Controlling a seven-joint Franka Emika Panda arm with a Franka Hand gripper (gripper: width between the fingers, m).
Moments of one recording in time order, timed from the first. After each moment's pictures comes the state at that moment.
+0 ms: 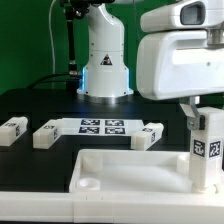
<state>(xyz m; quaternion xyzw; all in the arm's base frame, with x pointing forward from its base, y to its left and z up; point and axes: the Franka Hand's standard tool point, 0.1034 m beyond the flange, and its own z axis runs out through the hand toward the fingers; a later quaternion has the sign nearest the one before) 0.665 0.097 0.119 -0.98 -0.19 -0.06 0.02</state>
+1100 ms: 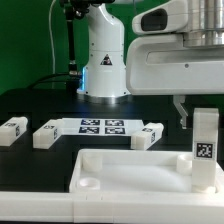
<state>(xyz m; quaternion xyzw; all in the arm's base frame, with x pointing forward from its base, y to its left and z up) 0.665 0.087 0.117 -0.96 0.26 -0.04 0.05</state>
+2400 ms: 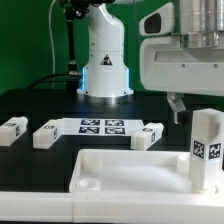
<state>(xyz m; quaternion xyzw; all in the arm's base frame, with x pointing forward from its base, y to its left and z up) 0.661 0.095 0.117 -0.92 0.39 -0.02 0.06</state>
